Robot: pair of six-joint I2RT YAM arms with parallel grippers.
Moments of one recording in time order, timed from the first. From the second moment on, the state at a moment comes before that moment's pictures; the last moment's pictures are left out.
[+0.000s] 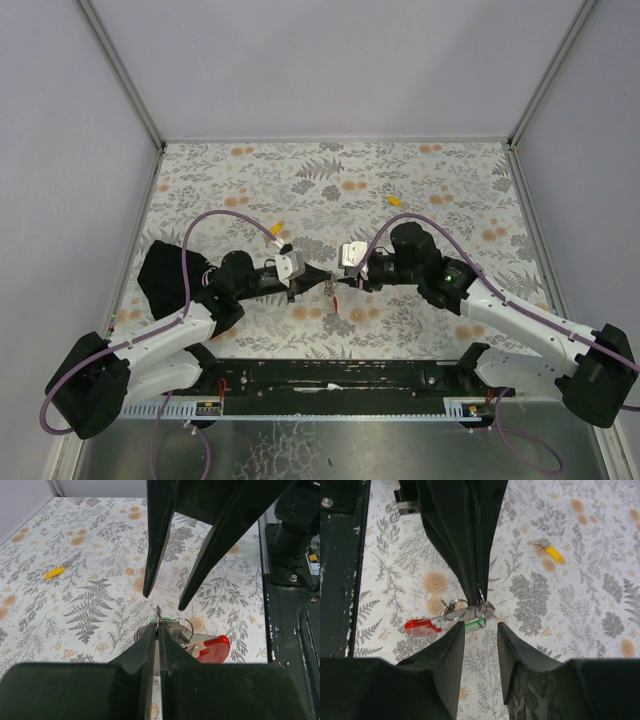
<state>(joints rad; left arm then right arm) -0.69 1.02 0.36 0.63 0.63 0.12 0.82 1.07 0.78 -0.16 -0.49 -0.56</state>
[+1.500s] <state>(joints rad) -0.69 0.97 0.33 0.62 0.68 0.19 0.79 1.20 0.99 -0.40 -0.59 -0.59</state>
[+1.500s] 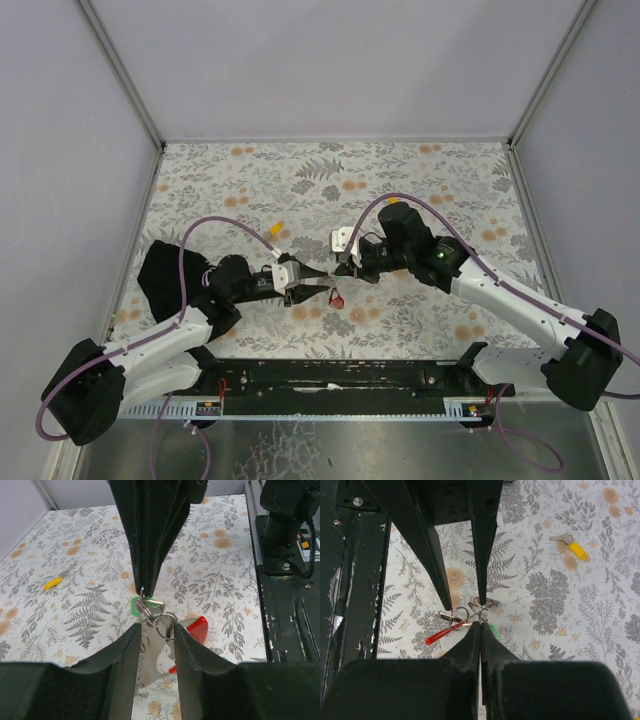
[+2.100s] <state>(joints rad) -0.69 1.04 0.37 0.62 0.64 0.13 0.79 1.24 1.01 -0.47 -0.57 -0.59</state>
